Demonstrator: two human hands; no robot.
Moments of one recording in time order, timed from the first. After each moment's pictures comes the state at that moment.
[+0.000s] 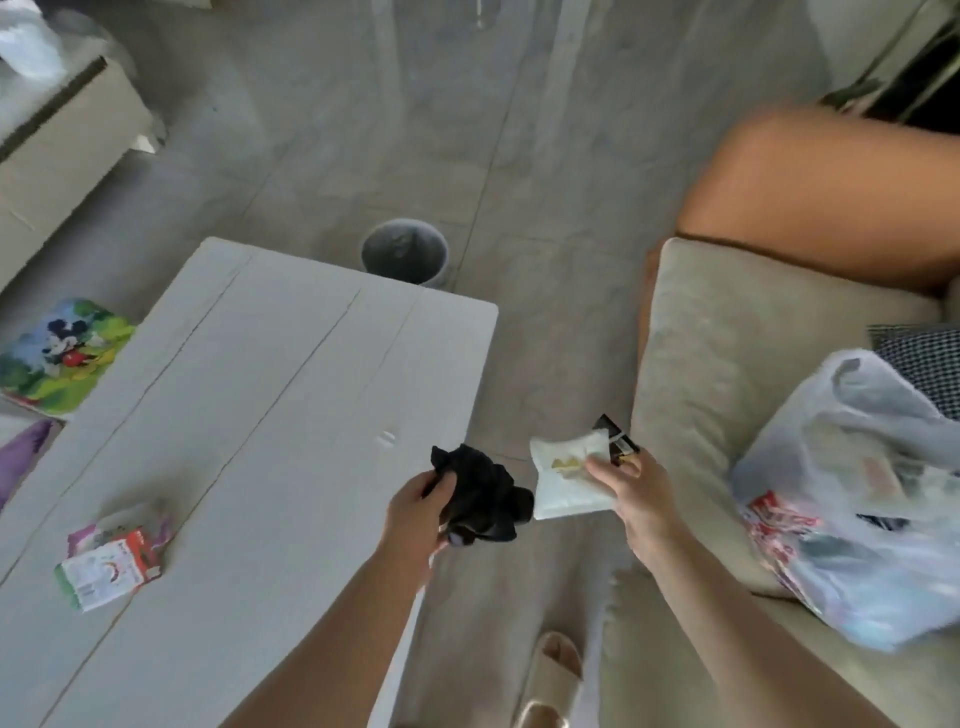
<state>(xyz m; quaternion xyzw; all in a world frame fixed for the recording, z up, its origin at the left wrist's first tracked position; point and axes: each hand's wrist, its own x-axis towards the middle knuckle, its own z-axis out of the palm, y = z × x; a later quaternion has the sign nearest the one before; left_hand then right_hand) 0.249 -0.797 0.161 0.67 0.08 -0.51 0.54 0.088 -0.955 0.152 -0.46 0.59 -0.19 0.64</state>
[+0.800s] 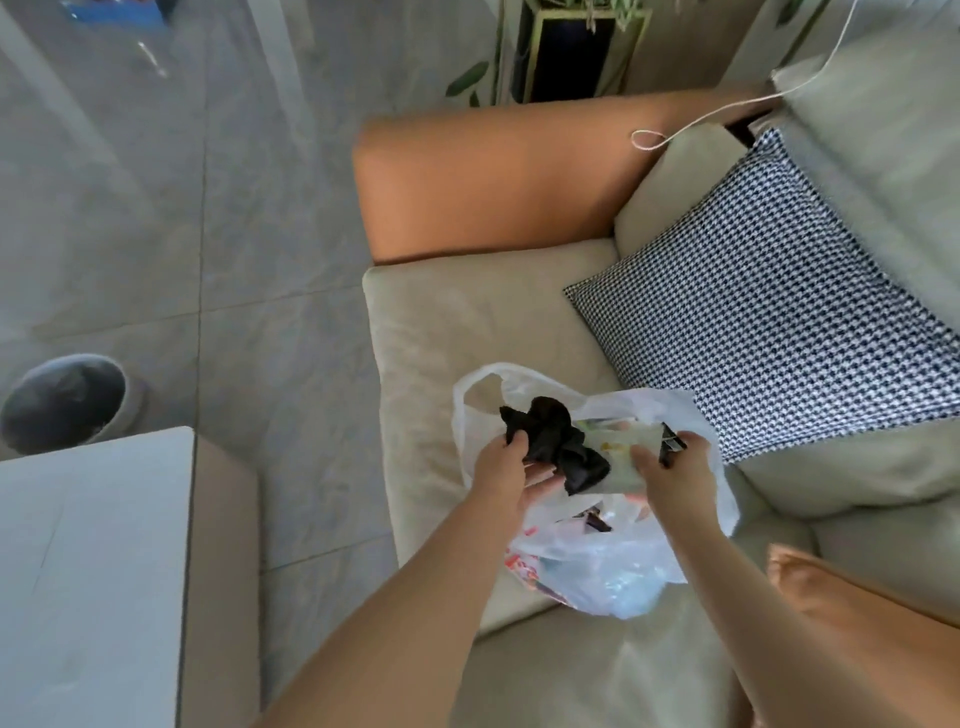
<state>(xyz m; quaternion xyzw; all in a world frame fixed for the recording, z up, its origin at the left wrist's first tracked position) -0.069 -1.168 0.184 0.56 0.00 -0.71 0.43 -0.231 -1.179 0.189 -0.43 0.80 -0.24 0.34</state>
